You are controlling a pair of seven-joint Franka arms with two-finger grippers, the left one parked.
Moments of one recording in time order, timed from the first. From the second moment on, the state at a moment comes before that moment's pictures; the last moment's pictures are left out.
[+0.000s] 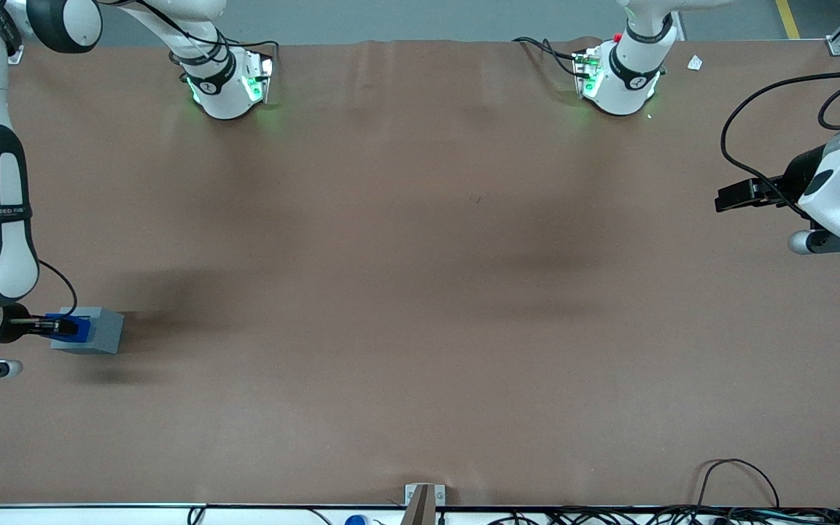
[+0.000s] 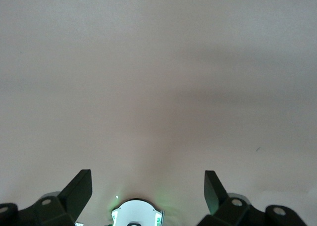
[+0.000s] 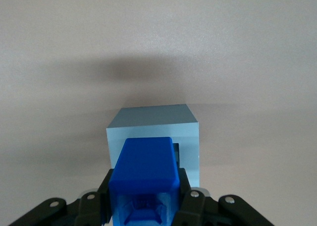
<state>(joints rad) -0.20 0.69 -0.12 -1.41 0.04 1.98 -0.26</state>
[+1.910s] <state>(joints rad) -0.18 0.66 -0.13 -1.35 0.04 1.93 -0.26</state>
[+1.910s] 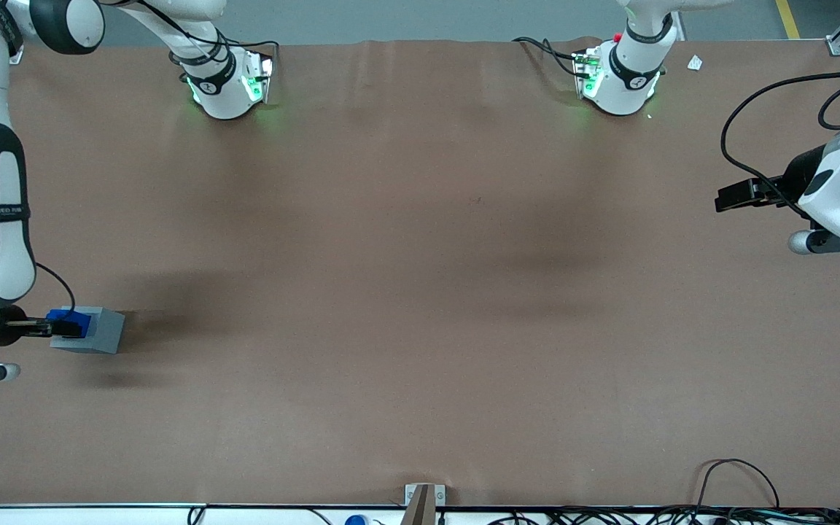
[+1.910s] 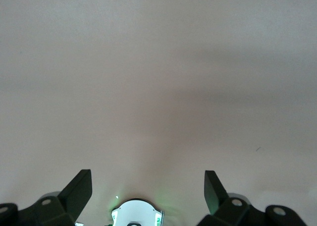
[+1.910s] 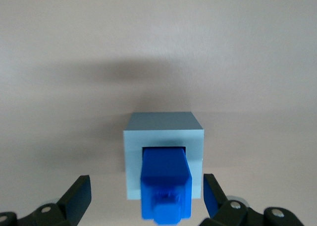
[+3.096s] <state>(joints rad) 0.10 0.09 -0.12 -1.48 0.04 1.57 0.01</state>
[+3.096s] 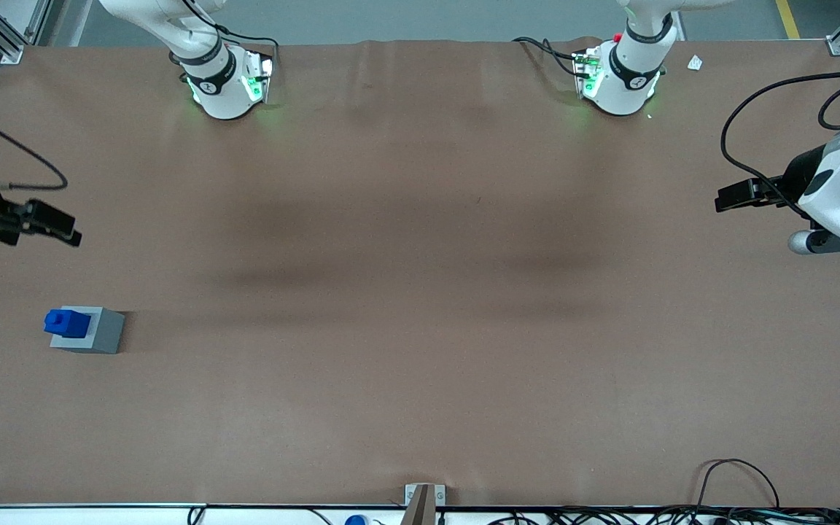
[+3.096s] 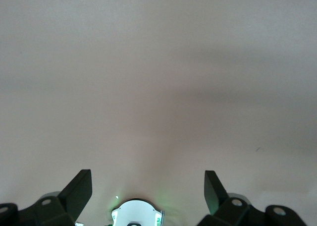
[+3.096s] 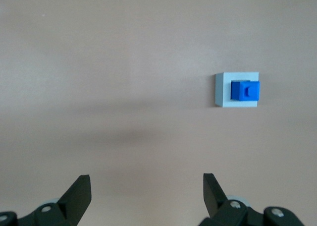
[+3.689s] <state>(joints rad) 0.13 -0.07 -0.13 -1.60 0.04 1.53 0.00</state>
